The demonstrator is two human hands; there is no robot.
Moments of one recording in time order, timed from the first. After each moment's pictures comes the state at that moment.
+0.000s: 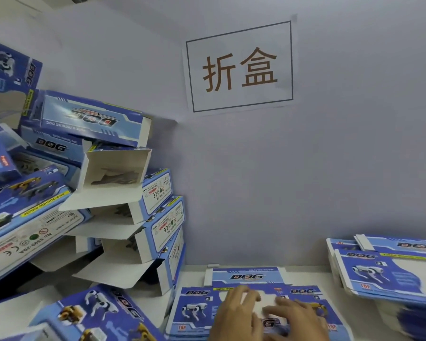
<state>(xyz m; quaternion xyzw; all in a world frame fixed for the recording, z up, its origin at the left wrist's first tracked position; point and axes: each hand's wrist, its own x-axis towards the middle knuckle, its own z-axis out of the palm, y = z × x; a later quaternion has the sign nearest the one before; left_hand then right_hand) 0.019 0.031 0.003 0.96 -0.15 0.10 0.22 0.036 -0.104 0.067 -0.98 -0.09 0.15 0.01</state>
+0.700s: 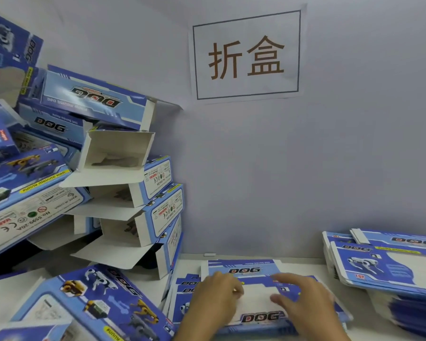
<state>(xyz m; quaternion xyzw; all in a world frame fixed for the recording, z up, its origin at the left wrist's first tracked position) 0.025 0.056 0.029 0.97 -0.12 0.00 0.20 -0.007 -0.127 0.028 -0.94 0.03 -0.10 0.34</state>
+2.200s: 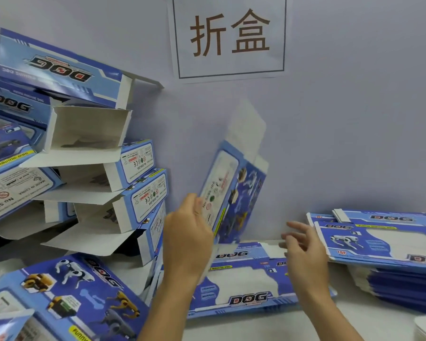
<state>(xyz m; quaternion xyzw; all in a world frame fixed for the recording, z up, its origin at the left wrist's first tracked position) -0.002 0.059 0.094 0.78 -0.13 0.46 0.40 0.017 -0.130 0.031 -0.66 0.04 -0.33 0.67</state>
